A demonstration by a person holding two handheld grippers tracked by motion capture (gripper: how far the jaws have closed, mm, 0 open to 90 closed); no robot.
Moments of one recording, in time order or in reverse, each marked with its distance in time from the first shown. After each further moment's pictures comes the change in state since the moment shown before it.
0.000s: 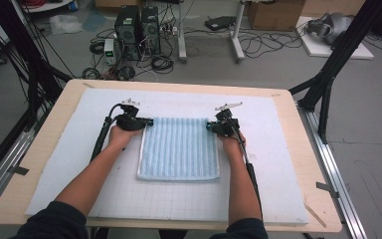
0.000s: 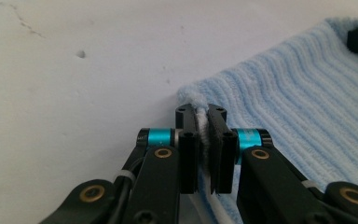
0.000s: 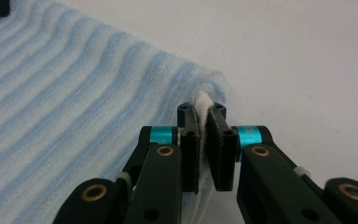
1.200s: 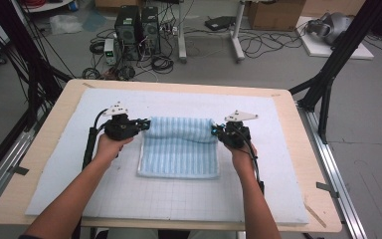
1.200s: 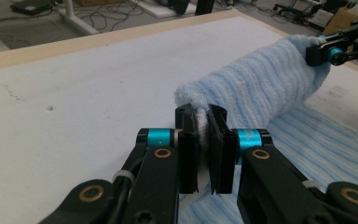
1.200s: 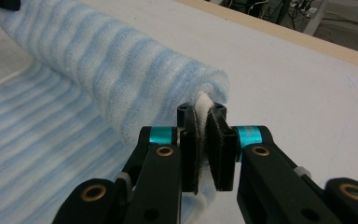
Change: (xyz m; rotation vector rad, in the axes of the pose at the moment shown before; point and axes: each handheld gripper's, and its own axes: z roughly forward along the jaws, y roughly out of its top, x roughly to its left) left arm -0.047 -0.015 -0.072 -0.196 -0.116 0.150; right arm 0.036 -0.022 -0.076 -0.187 0.009 -0.107
